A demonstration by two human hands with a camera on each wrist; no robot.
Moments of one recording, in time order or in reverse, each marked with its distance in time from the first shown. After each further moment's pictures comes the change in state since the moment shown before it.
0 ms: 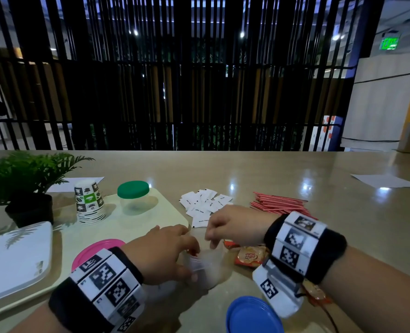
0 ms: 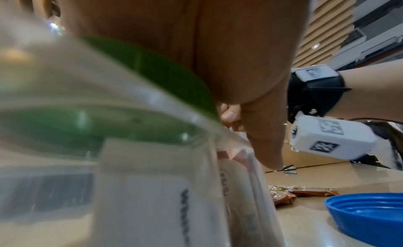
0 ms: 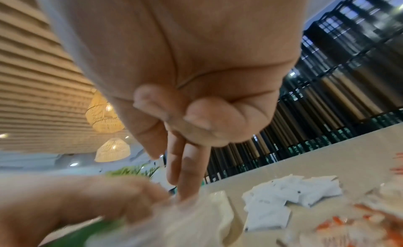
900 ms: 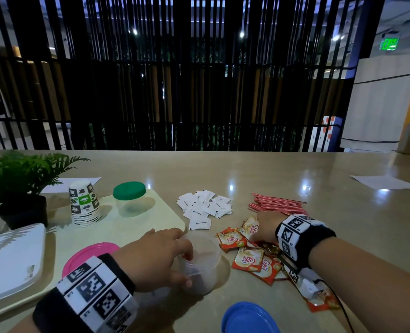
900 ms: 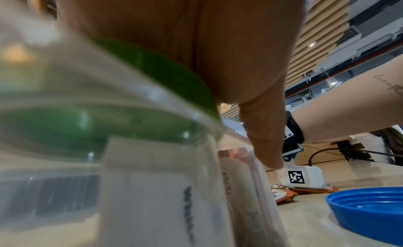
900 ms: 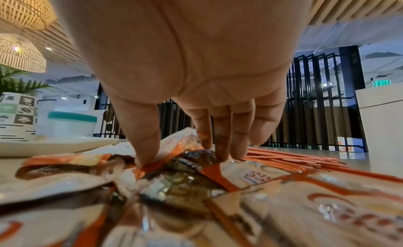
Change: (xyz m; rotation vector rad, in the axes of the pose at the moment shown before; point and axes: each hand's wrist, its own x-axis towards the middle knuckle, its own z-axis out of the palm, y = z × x) left_hand -0.001 -0.001 0.002 -0.008 0.000 0.002; right_hand 0.024 0.104 -0.006 -0.356 0.108 0.548
